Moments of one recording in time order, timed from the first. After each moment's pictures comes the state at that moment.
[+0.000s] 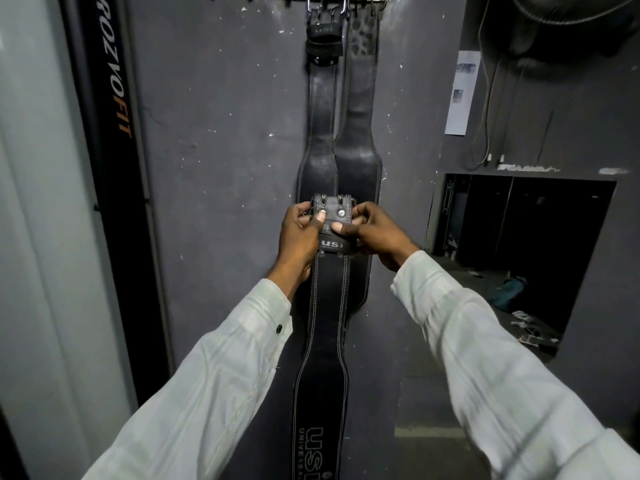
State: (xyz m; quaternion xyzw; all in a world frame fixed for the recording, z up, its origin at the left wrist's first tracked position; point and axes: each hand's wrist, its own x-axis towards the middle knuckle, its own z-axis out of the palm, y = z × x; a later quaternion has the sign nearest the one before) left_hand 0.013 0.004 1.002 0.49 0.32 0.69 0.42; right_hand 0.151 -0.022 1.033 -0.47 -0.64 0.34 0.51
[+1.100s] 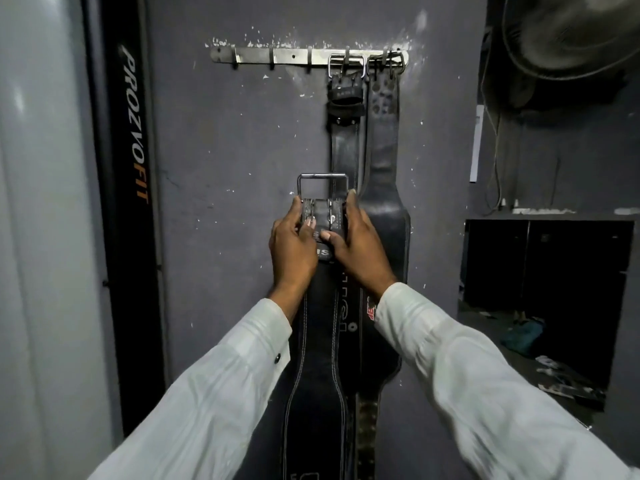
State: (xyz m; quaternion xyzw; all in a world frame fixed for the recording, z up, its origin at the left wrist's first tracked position) left_hand -0.056 0.055 1.076 0.58 0.37 0.71 0.13; right_hand 0.061 0.044 1.083 -0.43 -0.72 -0.05 0.55
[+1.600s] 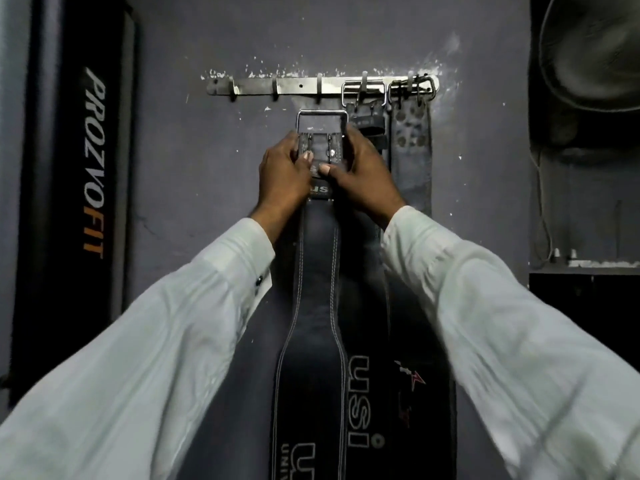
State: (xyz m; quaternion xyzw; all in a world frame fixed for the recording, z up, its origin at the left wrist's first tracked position) left_hand -0.076 0.190 1.254 0.64 0.33 0.70 -0.02; right_hand 0.062 0.170 1.258 -0.30 -0.74 -0.07 0.60
